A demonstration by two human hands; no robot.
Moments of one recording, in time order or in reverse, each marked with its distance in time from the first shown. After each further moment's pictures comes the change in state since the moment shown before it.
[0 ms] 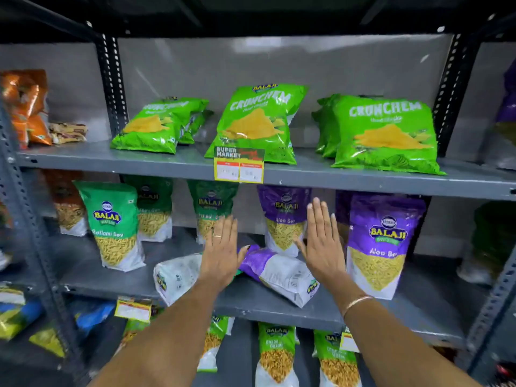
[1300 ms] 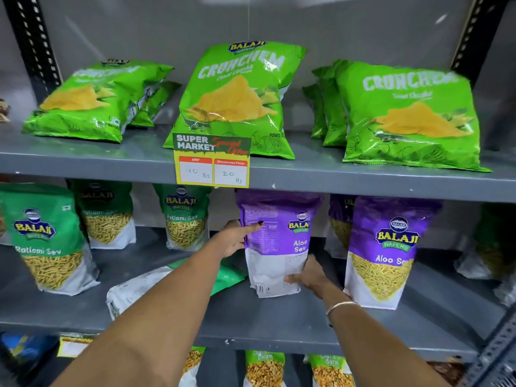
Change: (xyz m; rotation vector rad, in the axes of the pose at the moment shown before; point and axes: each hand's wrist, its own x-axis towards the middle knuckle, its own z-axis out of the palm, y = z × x) left_hand 0.145 0.041 0.070 -1.481 -0.747 -0.473; right_hand -0.004 0.043 0.142 0.852 -0.755 0.943
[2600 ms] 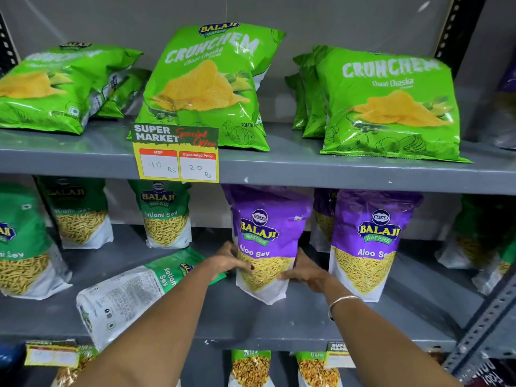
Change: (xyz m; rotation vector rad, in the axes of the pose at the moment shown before) left_hand 0.021 -0.067 0.009 0.506 0.030 -0.071; right_hand 0.006 0.014 -0.033 0.130 -0.315 -0.127
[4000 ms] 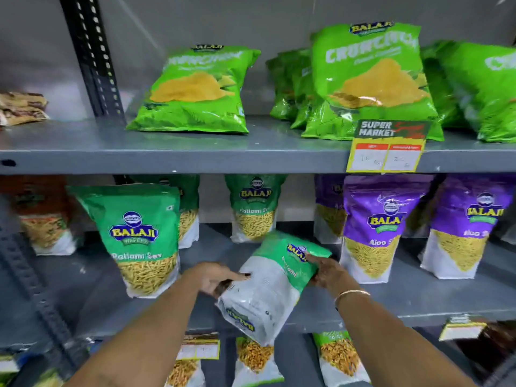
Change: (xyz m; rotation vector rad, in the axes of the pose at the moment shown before) left_hand -0.031 -0.161 -0.251 -0.037 -0.459 -0.290; right_hand 0.044 -0.058 0.247 0.771 0.353 0.252
